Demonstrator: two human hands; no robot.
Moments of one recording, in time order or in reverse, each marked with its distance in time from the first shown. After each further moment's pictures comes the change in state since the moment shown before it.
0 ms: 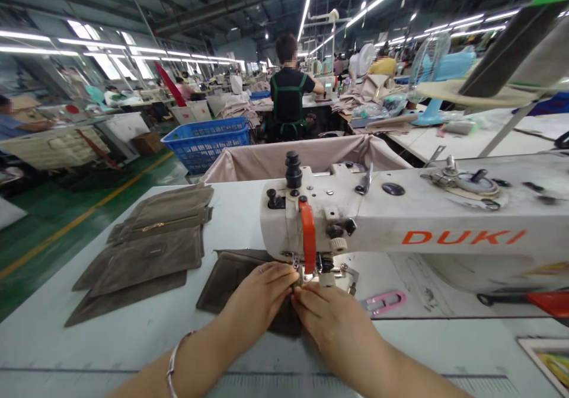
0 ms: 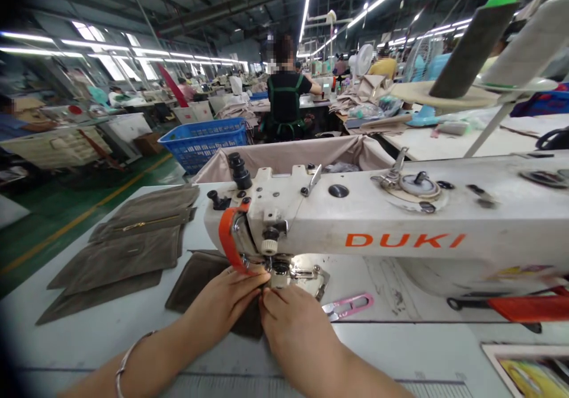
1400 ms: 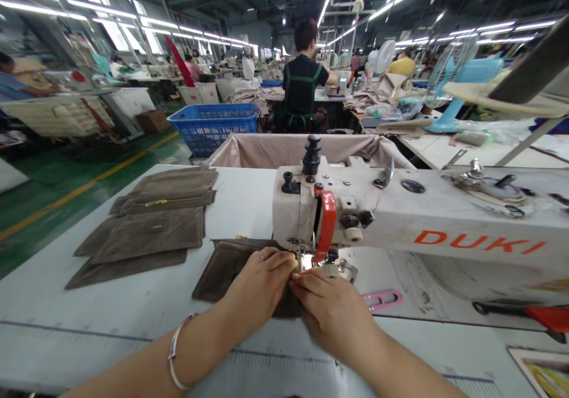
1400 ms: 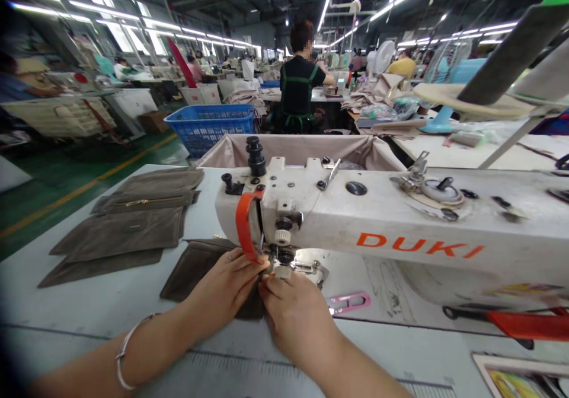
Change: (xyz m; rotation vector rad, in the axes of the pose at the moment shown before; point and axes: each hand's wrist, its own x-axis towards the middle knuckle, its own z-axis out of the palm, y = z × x) left_hand 0.005 0.019 -0.003 0.056 -0.036 -0.102; right_hand 0.004 0.009 -0.009 0.177 0.014 0.037
